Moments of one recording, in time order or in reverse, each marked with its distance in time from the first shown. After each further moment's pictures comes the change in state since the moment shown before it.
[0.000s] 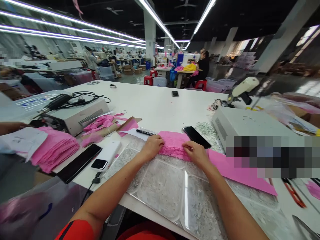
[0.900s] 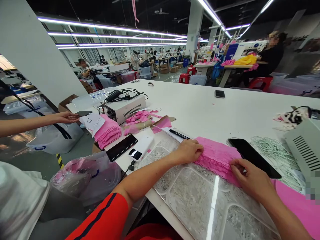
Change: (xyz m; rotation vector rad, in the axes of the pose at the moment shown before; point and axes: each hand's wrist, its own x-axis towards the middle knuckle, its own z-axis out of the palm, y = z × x) left_hand -0.001 0.004 -0.003 -0.070 -0.037 -0.022; right_hand 0.004 0.015 -0.003 -0.124 -0.101 0.176
